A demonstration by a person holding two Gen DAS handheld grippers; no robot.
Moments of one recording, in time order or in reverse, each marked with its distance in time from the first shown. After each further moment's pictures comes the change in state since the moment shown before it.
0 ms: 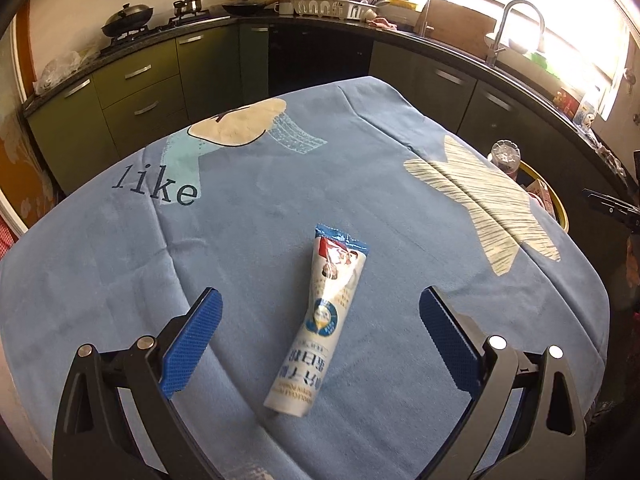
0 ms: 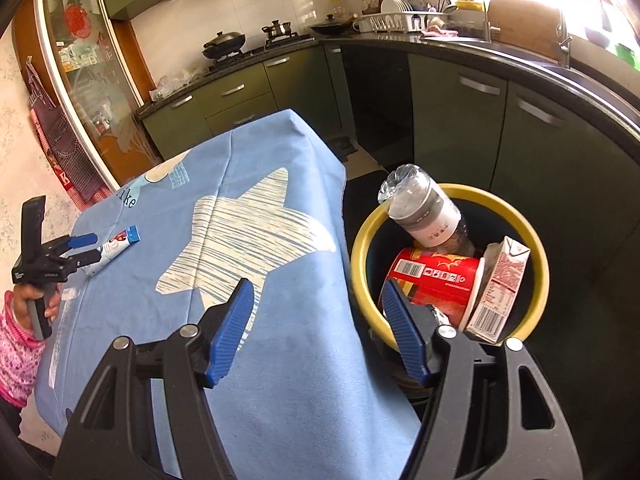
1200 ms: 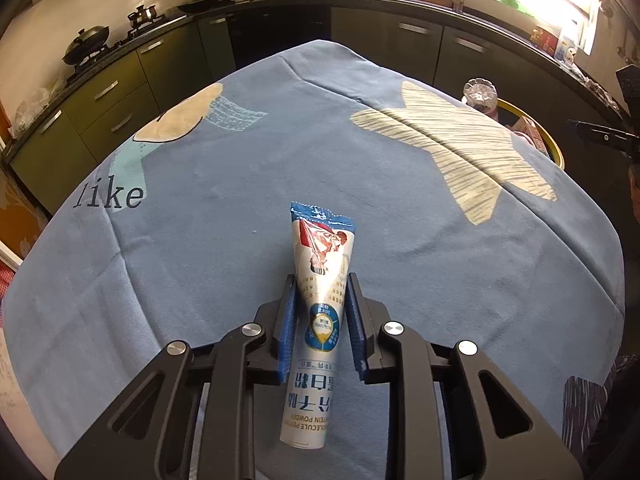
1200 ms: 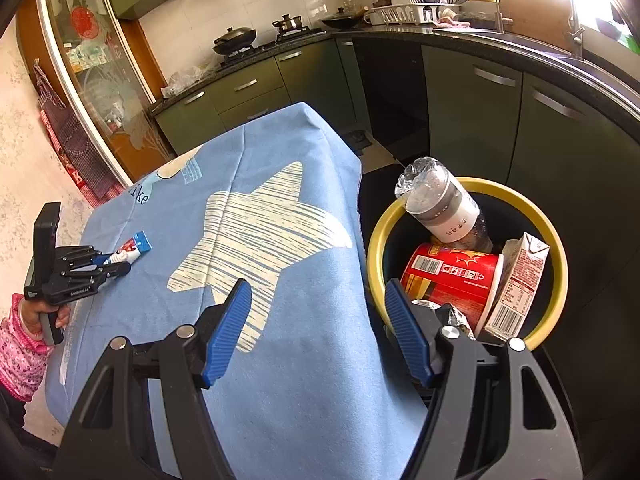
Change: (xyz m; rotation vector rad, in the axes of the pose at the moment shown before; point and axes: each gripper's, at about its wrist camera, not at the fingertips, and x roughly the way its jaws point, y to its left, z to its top) left arm 0.011 -0.058 -0.010 0.176 0.092 0.017; right arm 0.003 -0.004 0.000 0.006 0.014 0.064
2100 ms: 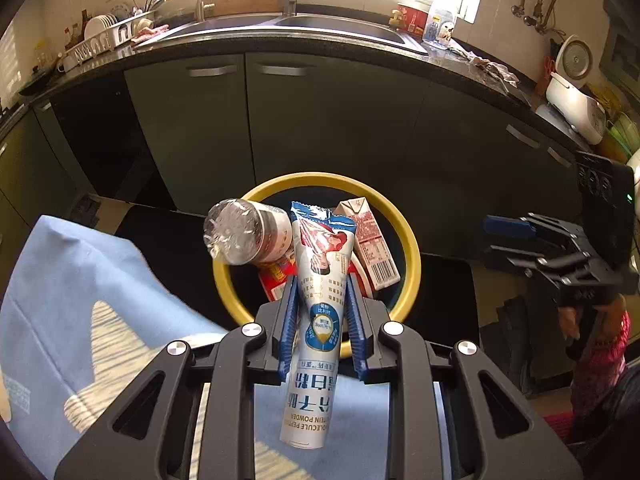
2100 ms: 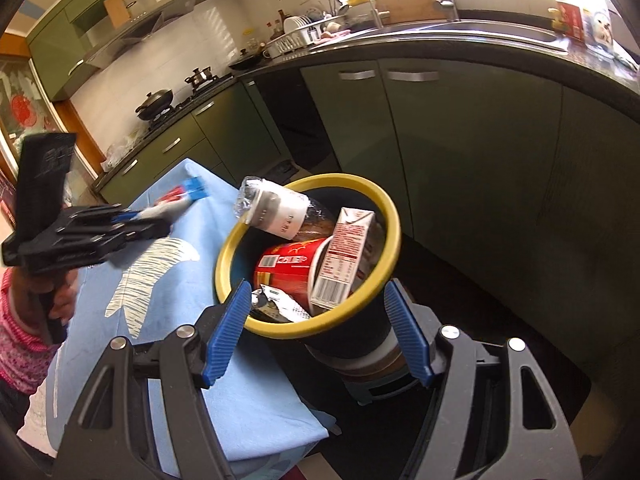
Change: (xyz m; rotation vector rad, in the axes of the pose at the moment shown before) left arm 0.065 -0.274 0.220 0.286 -0.012 -0.363; right arm -0.078 -0.145 -0.051 0.269 -0.130 -0.138
